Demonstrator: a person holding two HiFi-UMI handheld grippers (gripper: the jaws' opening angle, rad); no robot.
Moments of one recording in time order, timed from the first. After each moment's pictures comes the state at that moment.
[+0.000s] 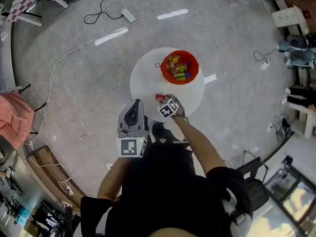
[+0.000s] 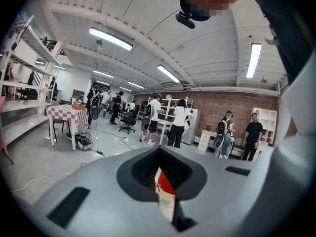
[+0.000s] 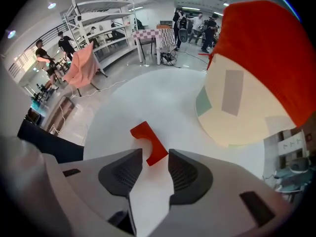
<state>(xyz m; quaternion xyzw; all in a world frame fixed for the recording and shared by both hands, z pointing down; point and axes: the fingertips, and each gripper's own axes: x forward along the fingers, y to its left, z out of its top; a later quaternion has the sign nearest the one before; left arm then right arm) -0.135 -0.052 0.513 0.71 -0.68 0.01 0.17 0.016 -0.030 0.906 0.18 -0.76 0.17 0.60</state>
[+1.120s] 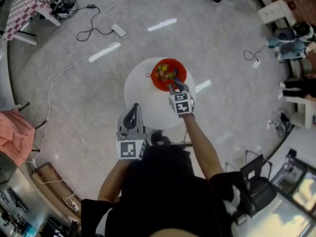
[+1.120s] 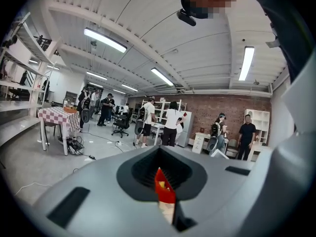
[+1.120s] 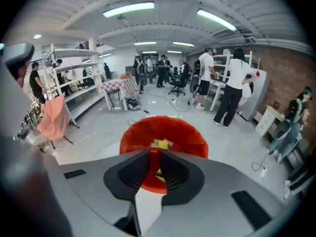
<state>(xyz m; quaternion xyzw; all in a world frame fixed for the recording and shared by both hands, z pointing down) -0.114 -0.068 0.495 0.74 -0.65 0.00 0.15 0.042 -0.192 0.706 0.41 -0.81 0.18 0.38</state>
